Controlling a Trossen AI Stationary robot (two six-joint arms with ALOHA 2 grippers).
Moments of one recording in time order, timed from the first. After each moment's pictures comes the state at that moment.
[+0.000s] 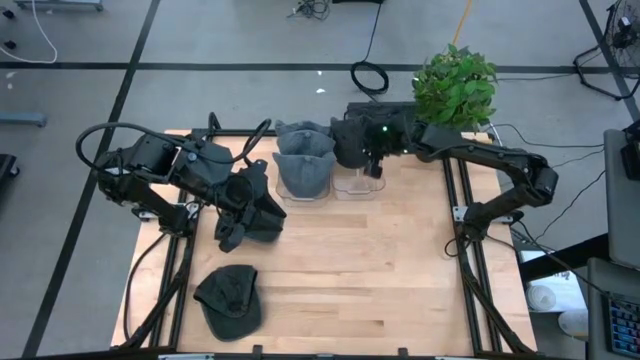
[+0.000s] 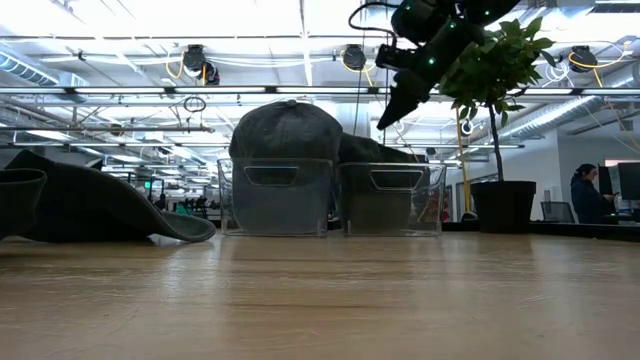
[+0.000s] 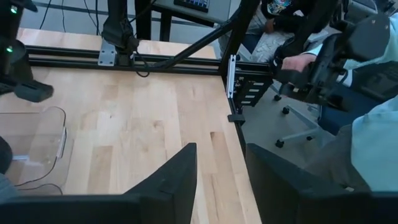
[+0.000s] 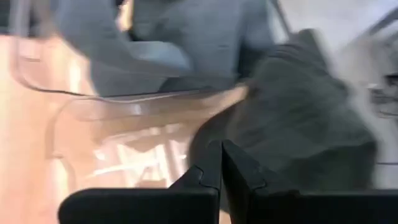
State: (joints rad) left arm -0.23 1.54 2.16 -1.16 0.08 -0.24; right arm -0.50 1.45 1.17 -0.48 0.00 -0.35
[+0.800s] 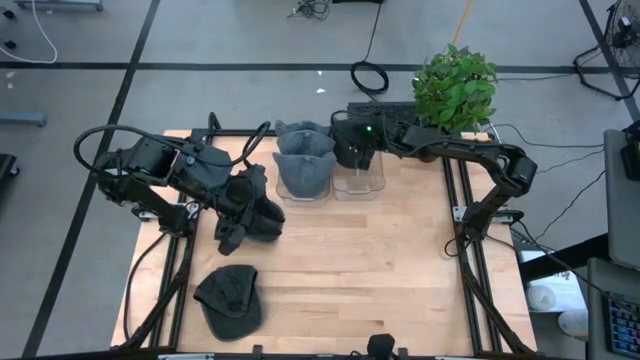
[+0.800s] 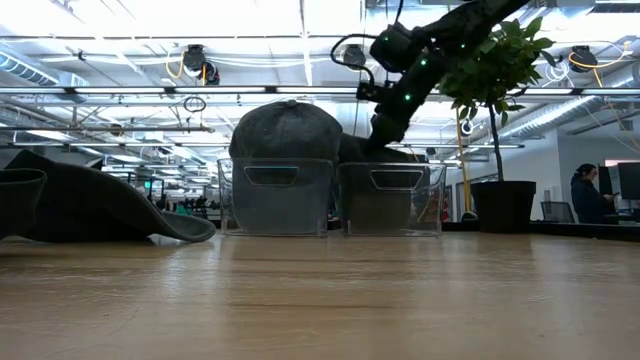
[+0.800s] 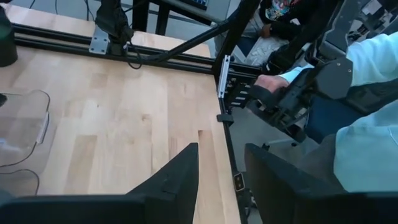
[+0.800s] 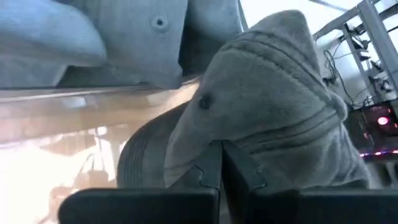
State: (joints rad) left arm -0.26 1.54 2.16 -1.16 0.08 -0.35; right arm -0.52 1.63 1.17 -0.26 0.18 -0.49
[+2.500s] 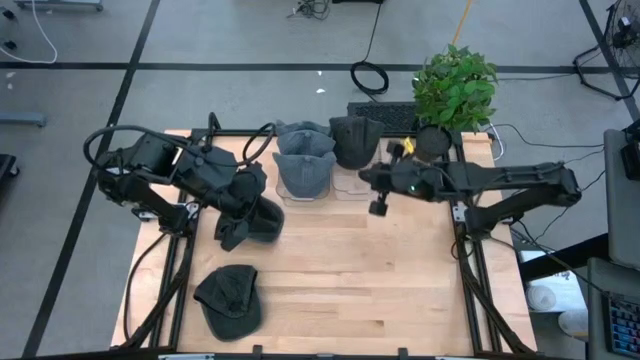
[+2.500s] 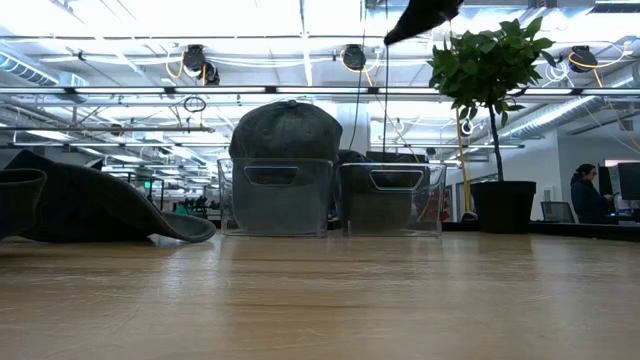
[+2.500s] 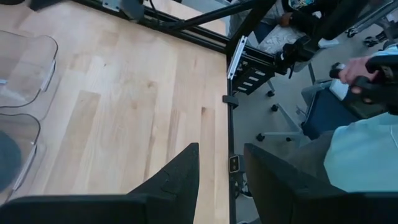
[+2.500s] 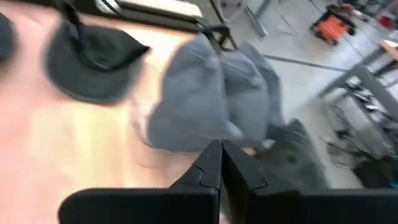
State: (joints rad) left arm -0.24 1.54 2.16 -1.26 0.10 -0.50; right arm 0.03 1.23 1.17 -0.51 0.47 -0.12
